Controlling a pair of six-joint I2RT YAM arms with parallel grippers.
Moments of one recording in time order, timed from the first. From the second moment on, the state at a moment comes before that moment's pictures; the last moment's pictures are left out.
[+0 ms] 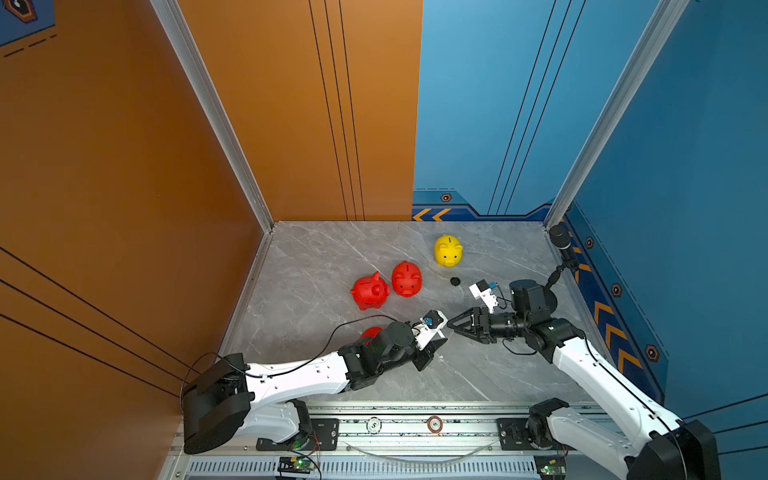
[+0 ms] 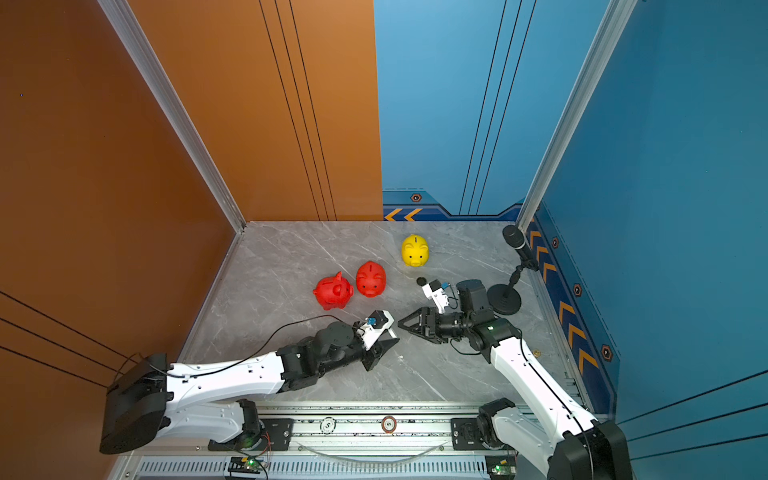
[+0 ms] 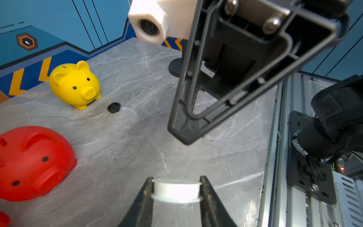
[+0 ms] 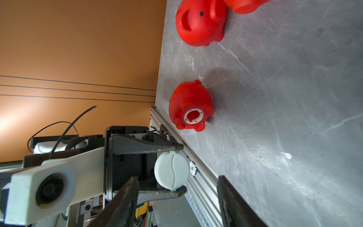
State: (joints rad) left arm -1.09 1.31 0.69 0.20 -0.07 -0.08; right arm 0.29 1.04 0.68 -0.40 -0.89 0.64
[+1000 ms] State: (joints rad) left arm -0.84 2.25 2.00 -1.10 0.08 -0.28; right arm 0.34 0.85 0.55 -0.48 -0.07 0.44
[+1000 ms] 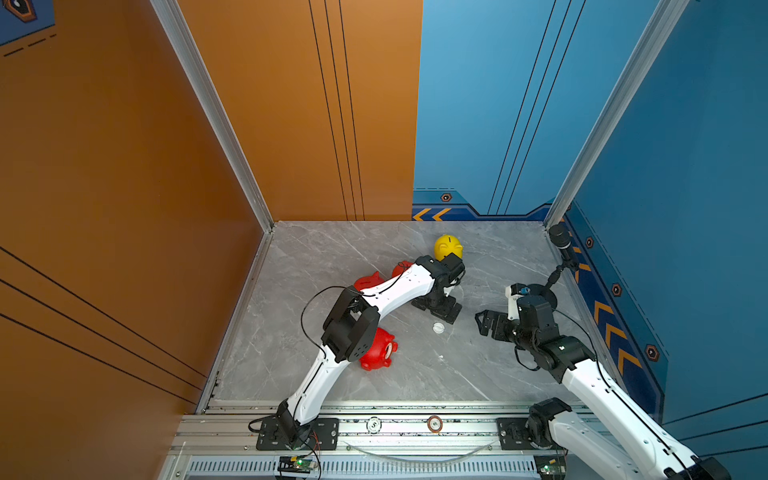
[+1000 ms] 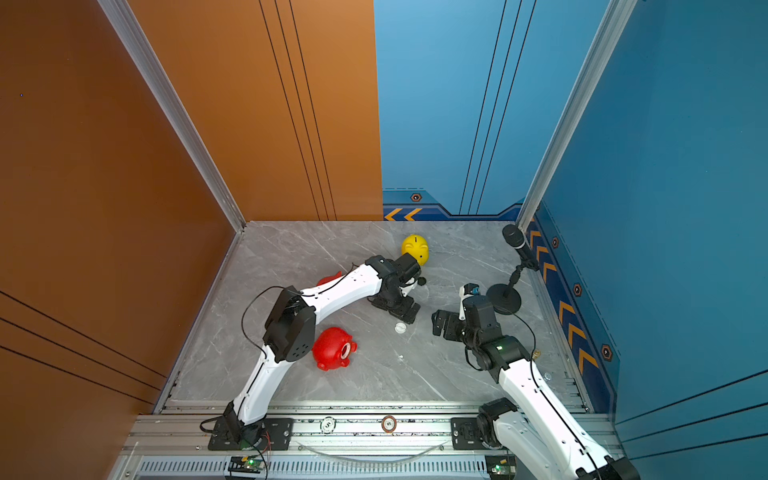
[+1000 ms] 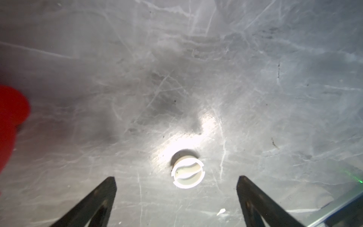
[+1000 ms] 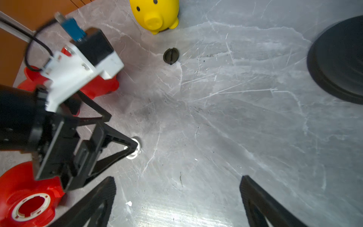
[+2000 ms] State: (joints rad) left arm -0.28 0.76 0.81 -0.86 0.06 -0.47; right arm 0.99 1.57 0.80 0.13 -0.43 0.68
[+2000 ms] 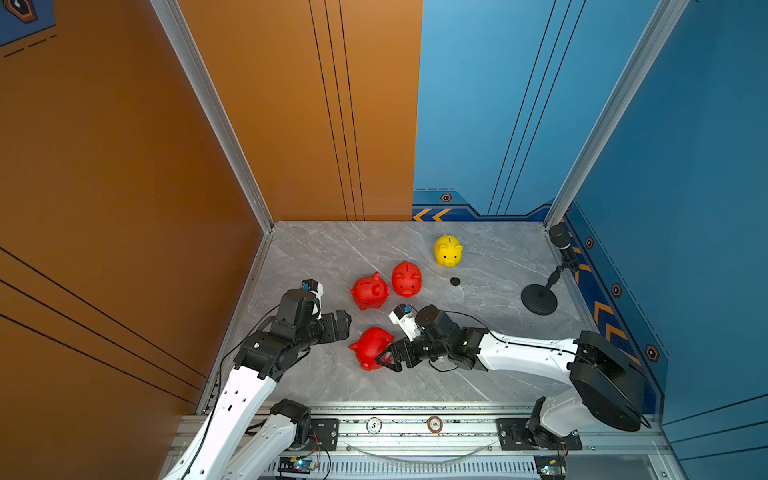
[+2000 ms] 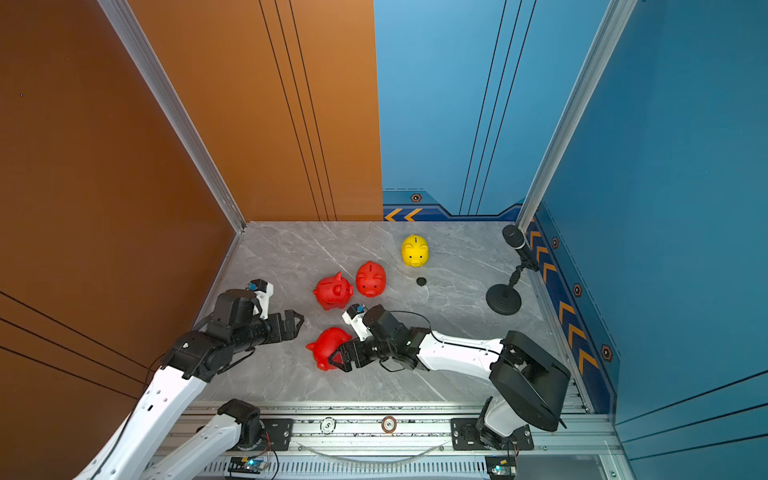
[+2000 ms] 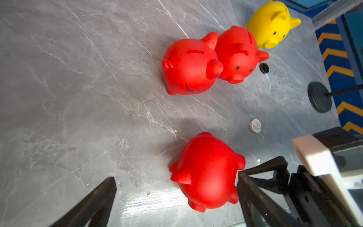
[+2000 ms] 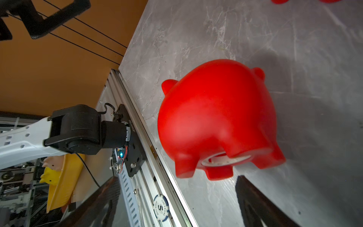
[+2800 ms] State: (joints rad) left arm -0.21 0.71 0.37 -0.42 0.32 -0.81; right arm 0.93 1.93 0.77 0.82 -0.46 1.04
